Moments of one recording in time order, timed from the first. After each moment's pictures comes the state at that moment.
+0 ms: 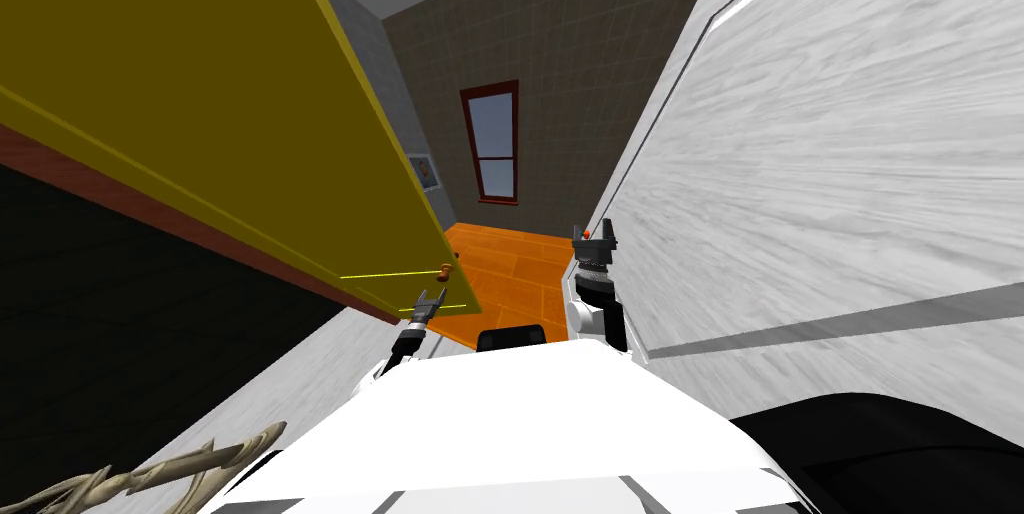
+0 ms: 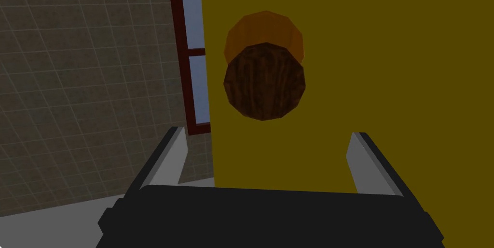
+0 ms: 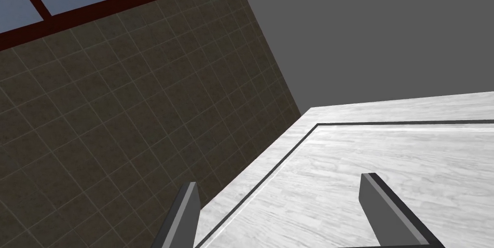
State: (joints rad) arm 0.06 0.41 -0.12 -0.65 0.12 -1.00 -1.21
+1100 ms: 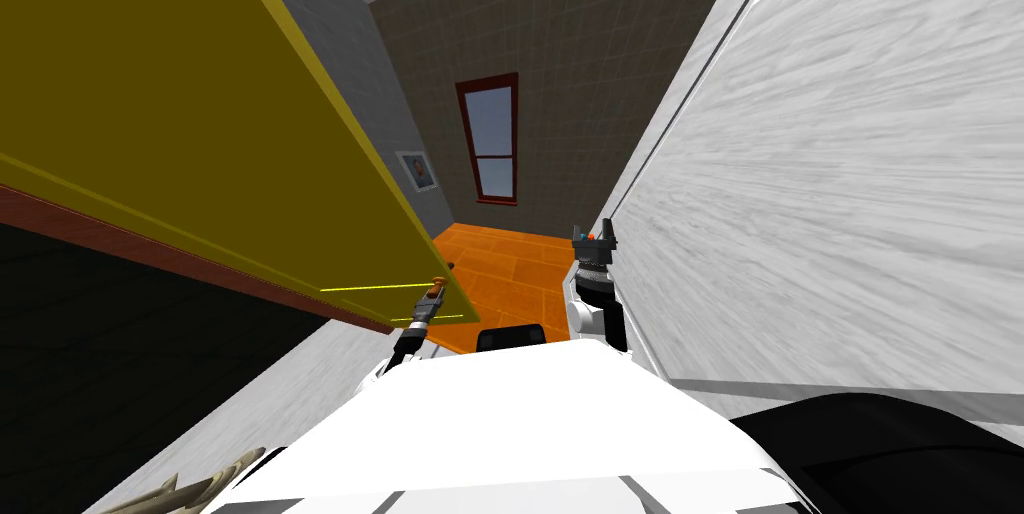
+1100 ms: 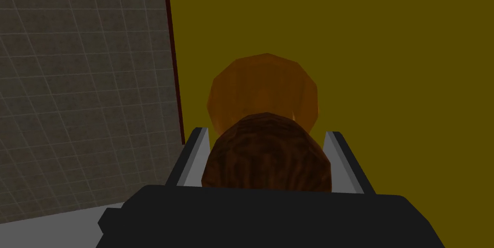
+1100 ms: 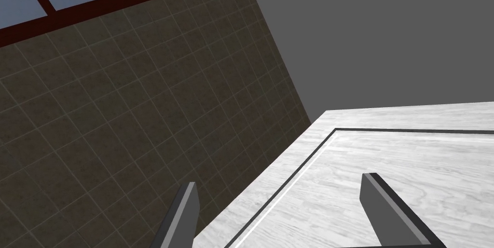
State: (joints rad) arm 0.06 0.40 -0.11 -0.64 0.13 -0.99 -1.20
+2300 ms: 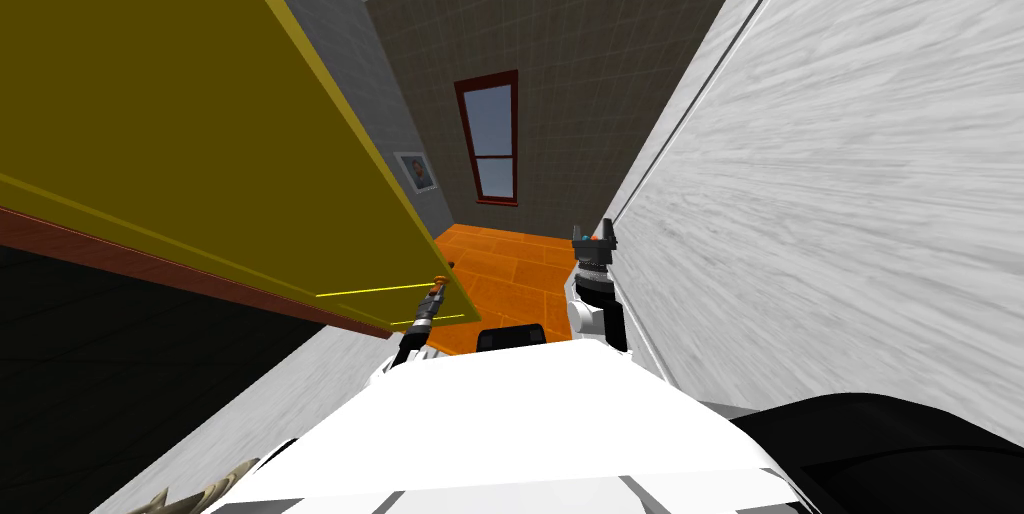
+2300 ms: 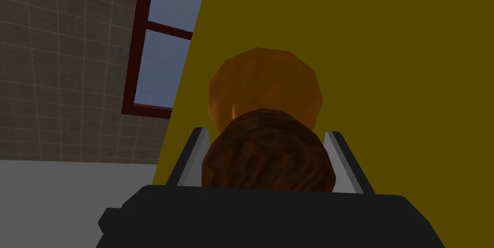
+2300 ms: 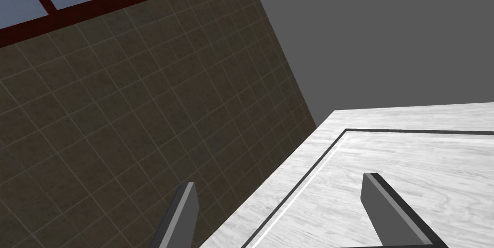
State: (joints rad) arm 0.04 0.37 -0.10 -0.64 0.16 -0.98 -0.92
